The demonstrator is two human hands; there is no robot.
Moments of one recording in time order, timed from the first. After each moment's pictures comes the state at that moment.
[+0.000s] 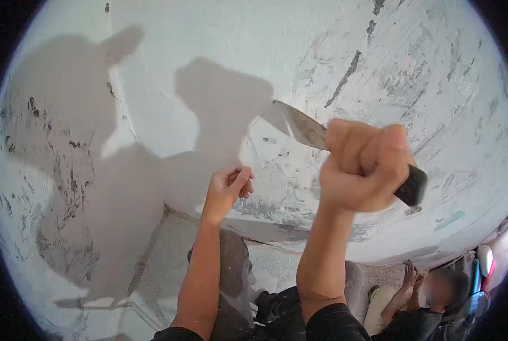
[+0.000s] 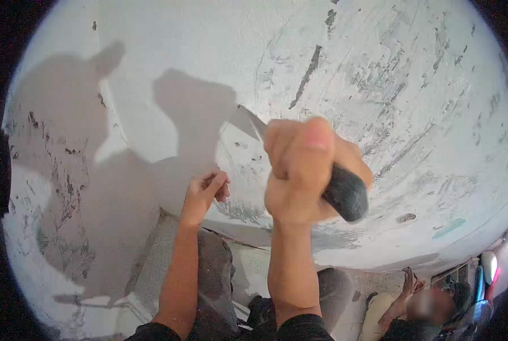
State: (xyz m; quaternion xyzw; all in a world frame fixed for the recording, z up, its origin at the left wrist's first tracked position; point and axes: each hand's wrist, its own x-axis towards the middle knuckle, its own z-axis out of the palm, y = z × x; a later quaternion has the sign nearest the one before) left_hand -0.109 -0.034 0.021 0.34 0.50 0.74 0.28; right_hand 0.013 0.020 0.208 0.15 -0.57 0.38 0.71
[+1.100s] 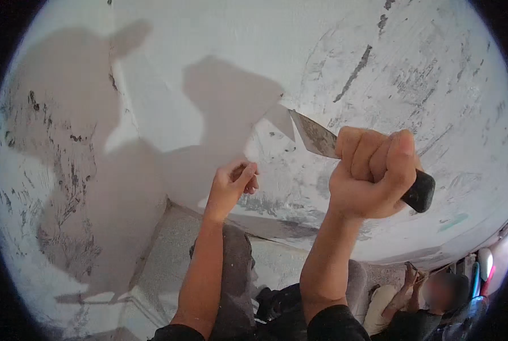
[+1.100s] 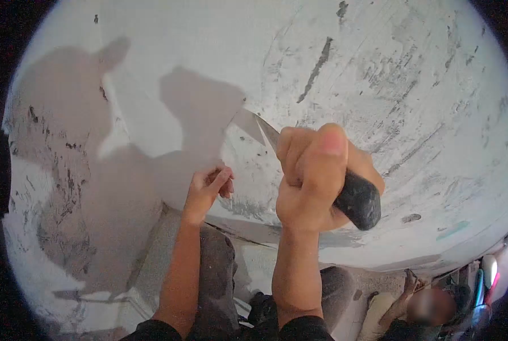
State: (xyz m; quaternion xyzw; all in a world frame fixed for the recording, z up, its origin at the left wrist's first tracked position) left_hand -0.106 -0.035 0.017 0.33 0.49 0.75 0.30; right_hand 0.026 0.021 0.199 0.22 -0.46 0.53 0.68
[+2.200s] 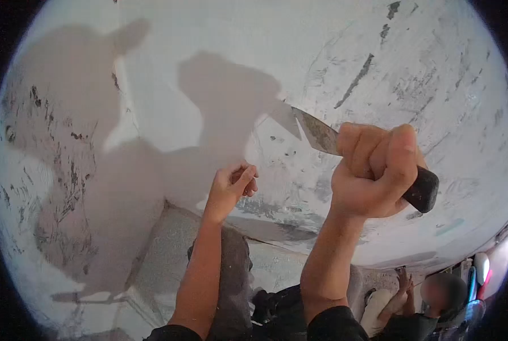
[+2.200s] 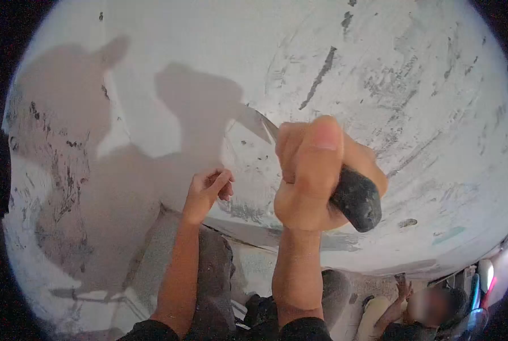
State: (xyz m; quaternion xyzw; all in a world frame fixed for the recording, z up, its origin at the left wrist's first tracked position) left_hand -0.107 -0.038 0.018 0.33 0.51 0.74 0.29; right_hand 0.018 0.017 0.212 0.13 -0.63 0.35 0.68
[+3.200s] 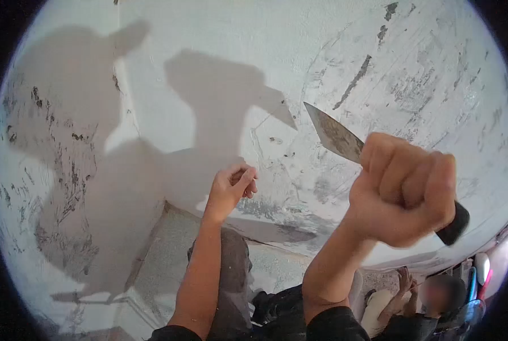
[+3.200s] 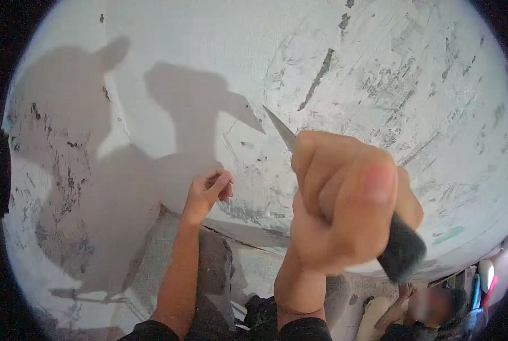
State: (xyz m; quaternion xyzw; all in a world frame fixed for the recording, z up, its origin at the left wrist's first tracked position) left_hand -0.108 -0.037 0.017 0.33 0.50 0.75 0.29; right_hand 0.041 0.013 0.227 0.28 -0.58 0.44 0.63
